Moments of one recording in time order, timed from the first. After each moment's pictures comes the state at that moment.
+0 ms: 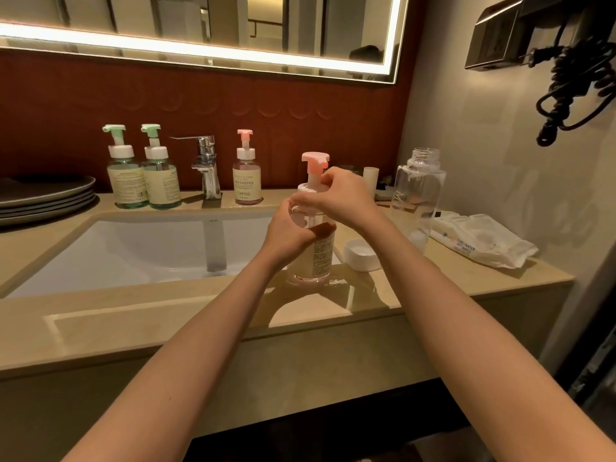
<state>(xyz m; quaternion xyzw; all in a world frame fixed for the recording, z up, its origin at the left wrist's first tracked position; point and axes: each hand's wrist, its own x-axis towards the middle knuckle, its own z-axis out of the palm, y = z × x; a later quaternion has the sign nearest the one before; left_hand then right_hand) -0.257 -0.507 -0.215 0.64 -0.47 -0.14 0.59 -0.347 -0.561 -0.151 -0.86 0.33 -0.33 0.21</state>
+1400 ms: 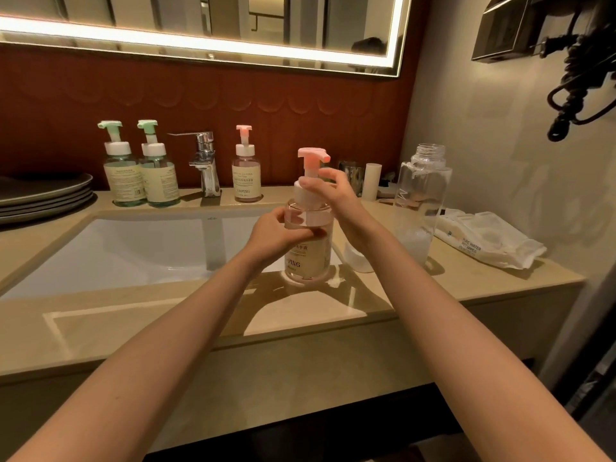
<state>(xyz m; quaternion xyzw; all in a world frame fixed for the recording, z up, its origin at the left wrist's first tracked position) -0.236 -0.498 -0.216 0.66 -0.46 -0.20 0.56 -0.342 -0.566 -0.168 -0.75 0.23 -0.34 0.53</state>
